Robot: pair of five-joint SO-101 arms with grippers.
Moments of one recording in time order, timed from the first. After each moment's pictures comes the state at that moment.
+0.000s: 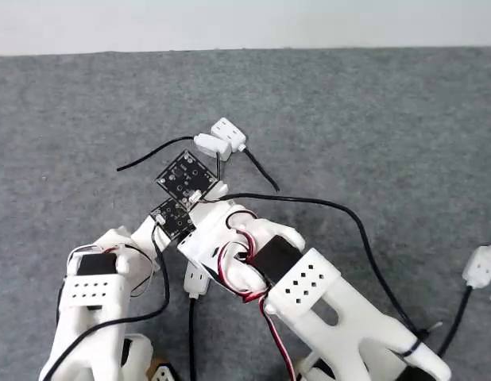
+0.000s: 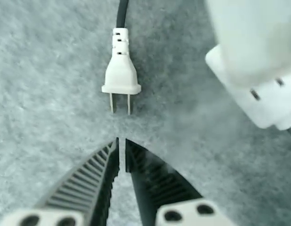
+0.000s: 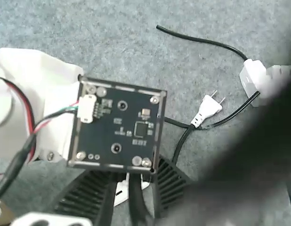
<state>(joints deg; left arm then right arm) -6.9 -43.8 72.4 55.7 -47.5 -48.8 -33.0 36.7 52.2 2.5</state>
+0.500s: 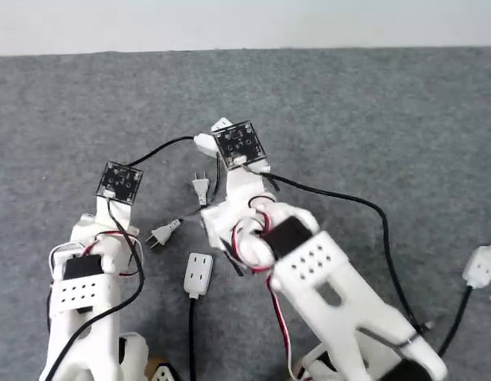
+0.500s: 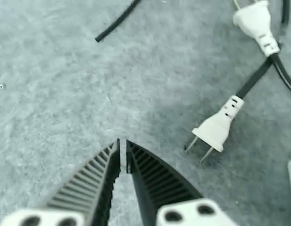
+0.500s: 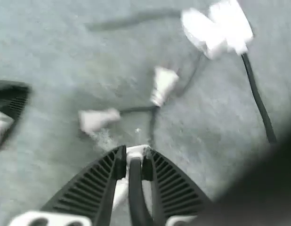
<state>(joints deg) -14.5 -44.2 73.3 40.1 -21.1 -37.6 -26.5 36.5 53.1 -15.9</state>
